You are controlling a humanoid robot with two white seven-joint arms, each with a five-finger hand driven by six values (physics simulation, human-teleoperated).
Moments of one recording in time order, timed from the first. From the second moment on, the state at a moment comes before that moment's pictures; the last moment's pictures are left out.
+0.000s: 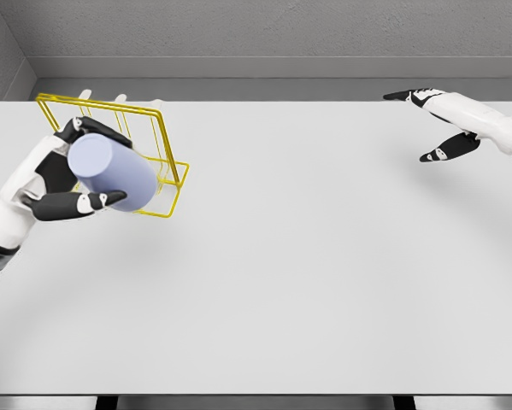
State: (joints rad) left arm -0.04 0.51 -0.01 -1.75 0.68 -0.25 -0.61; right arm -0.81 -0.80 0.82 -1.02 0.06 -0.61 0.27
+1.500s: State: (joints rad) left arm -0.22 0.49 -0.08 -1.59 0.71 -0.23 -0.61; right arm -0.81 -0.79 0.82 -1.02 0.06 -0.61 0.27
